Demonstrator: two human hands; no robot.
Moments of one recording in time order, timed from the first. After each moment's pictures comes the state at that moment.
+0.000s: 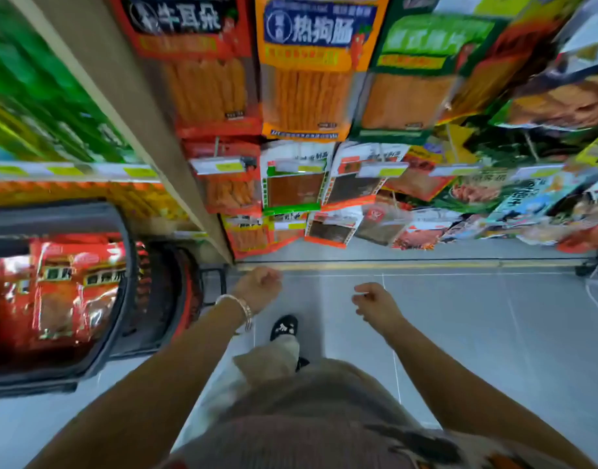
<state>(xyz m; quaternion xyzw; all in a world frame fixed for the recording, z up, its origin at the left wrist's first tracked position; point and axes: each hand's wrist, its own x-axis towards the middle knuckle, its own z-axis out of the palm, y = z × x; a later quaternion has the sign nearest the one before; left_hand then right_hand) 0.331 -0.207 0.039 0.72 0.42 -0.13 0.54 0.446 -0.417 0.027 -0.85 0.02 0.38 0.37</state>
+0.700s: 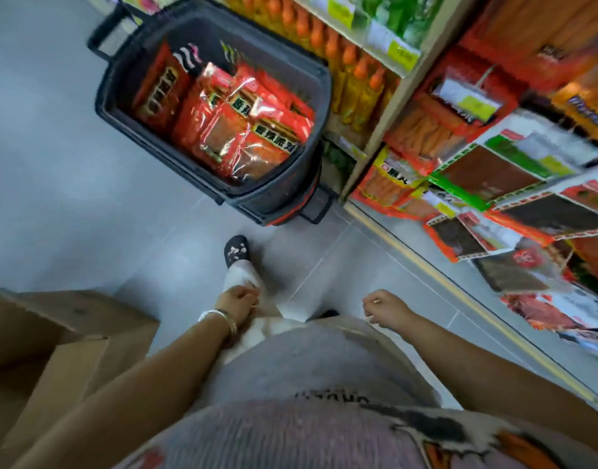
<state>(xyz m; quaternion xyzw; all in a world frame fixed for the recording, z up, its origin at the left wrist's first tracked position) 0.042 -0.257 -0.024 0.35 0.74 -0.01 0.58 0.328 -0.330 -0.039 -0.76 -0.28 0.58 0.03</state>
